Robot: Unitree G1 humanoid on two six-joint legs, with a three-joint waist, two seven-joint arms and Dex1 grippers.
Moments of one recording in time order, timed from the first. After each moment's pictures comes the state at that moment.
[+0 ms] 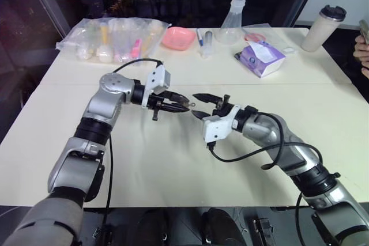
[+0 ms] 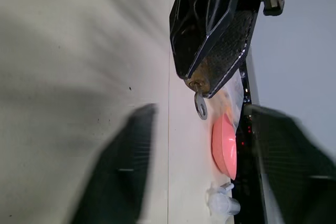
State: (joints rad) left arm -0.92 0.46 -0.21 0.48 -0.22 0.14 -1.41; right arm -0.51 -0.63 0.38 -0.13 -0.49 -0.24 0.51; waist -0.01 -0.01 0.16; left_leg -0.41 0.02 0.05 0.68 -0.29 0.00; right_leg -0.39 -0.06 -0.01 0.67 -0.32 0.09
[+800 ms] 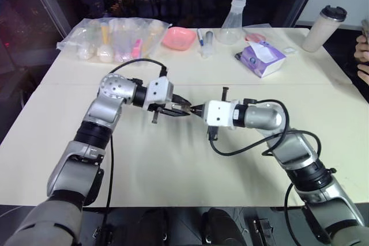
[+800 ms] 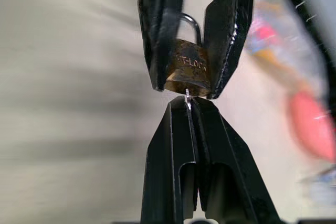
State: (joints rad) left arm -0.88 0.46 -0.23 0.45 -0.11 -0.24 -1.42; right arm -0.58 -0.57 0.30 -0.24 -0.11 0.28 0.95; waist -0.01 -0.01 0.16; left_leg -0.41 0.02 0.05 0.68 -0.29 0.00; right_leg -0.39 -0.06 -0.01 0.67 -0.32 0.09
